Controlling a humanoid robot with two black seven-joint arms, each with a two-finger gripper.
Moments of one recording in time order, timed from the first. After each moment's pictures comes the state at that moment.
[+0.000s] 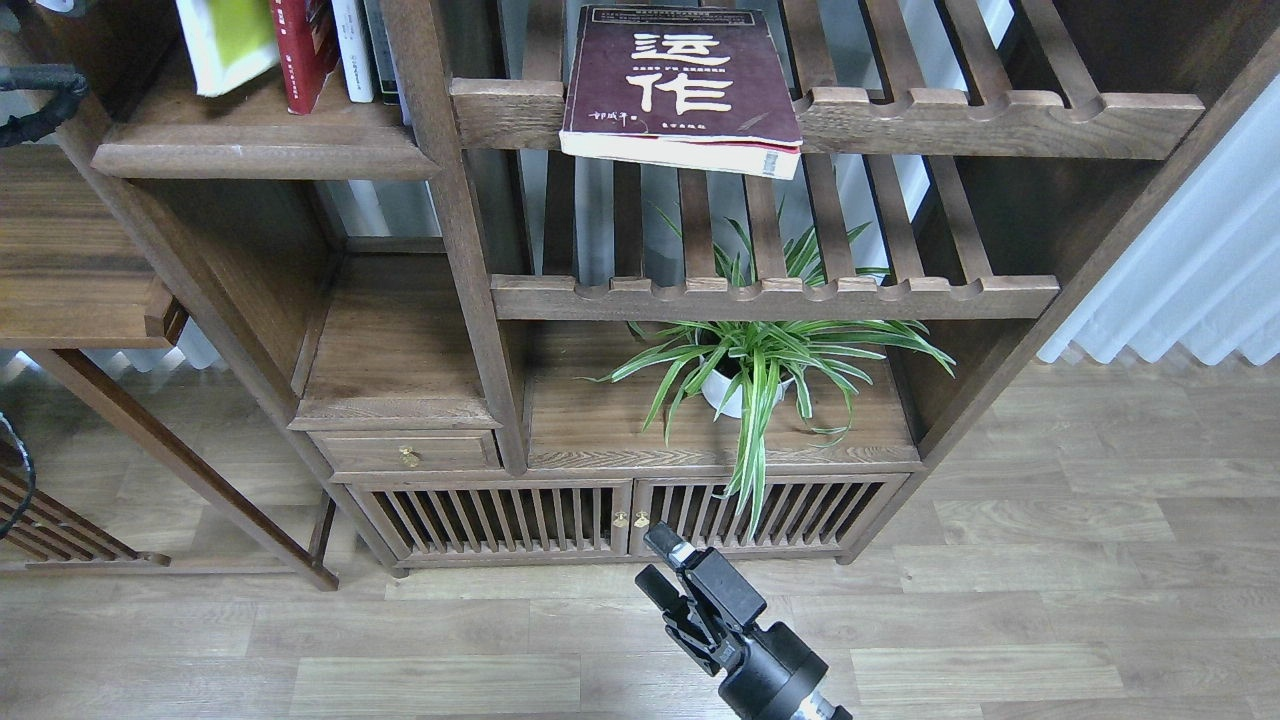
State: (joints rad) left arm -1.29 0.41 -0.80 -0.36 0.53 -0.49 -0.15; right arm -0.25 0.02 0.96 1.27 0.15 0.58 -0.23
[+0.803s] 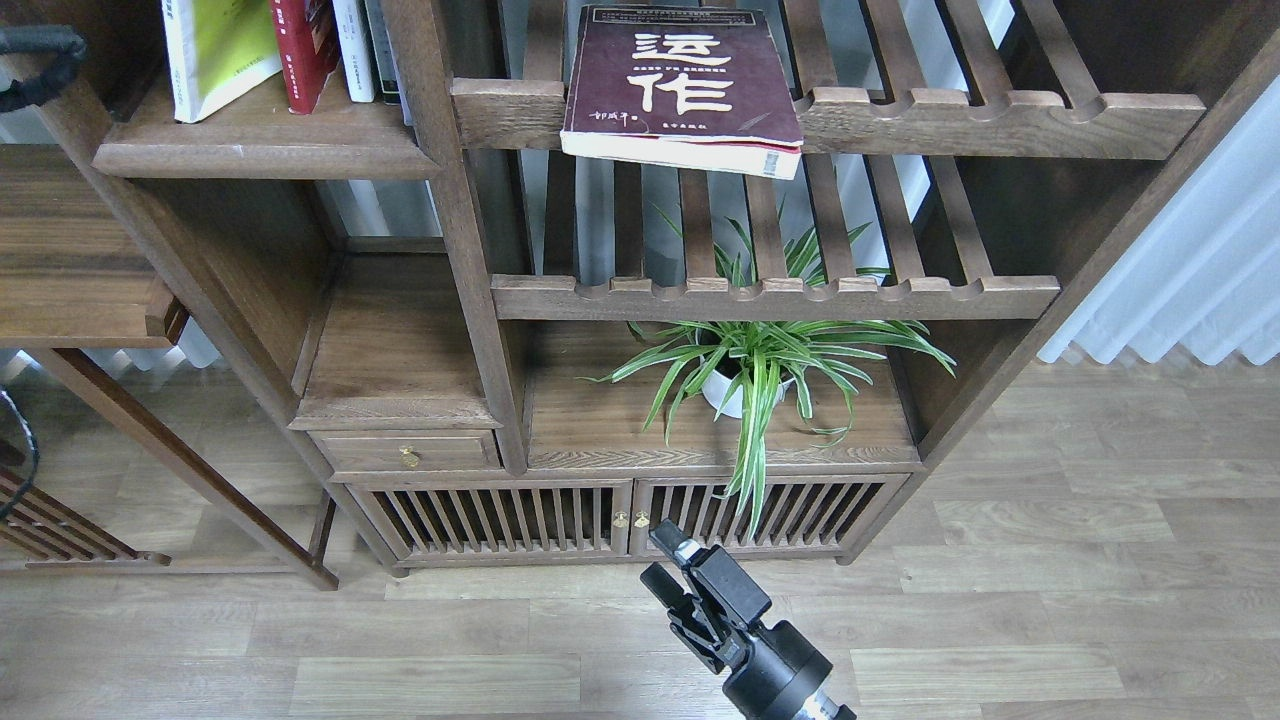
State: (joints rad) left arm -1.32 0.43 -0.85 -0.44 0.53 -0.49 -0.16; right arm -0.26 0.02 0.98 1.27 0.15 0.58 -0.23
